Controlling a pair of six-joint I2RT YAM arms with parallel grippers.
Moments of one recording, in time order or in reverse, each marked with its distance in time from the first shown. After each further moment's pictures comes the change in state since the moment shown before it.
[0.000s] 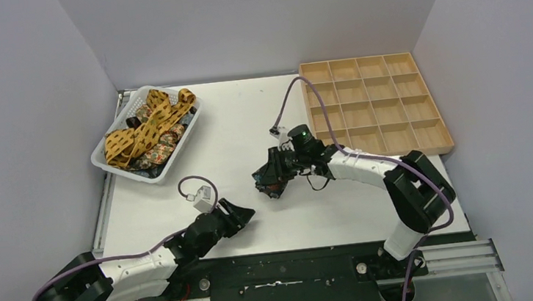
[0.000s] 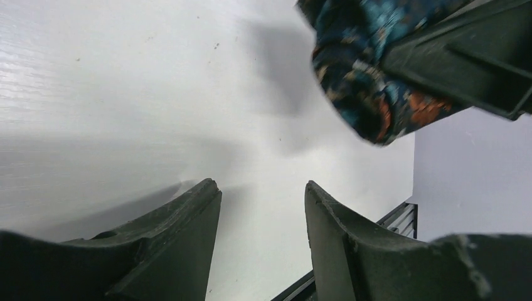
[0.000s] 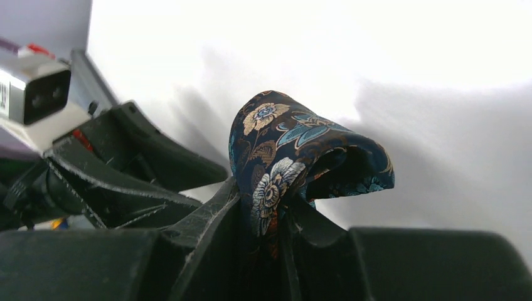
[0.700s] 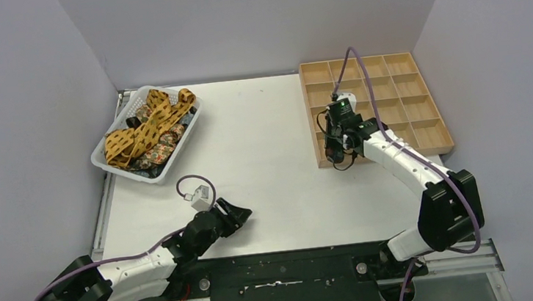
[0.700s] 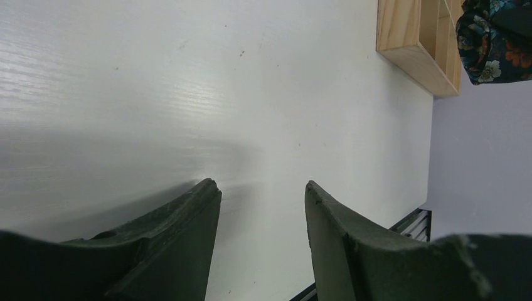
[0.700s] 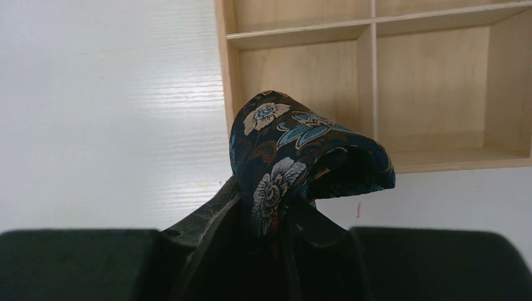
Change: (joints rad) left arm 0.041 -0.032 0.000 -0.072 0.018 0.023; right arm -0.268 -0.235 0.174 -0.558 0.749 -0.142
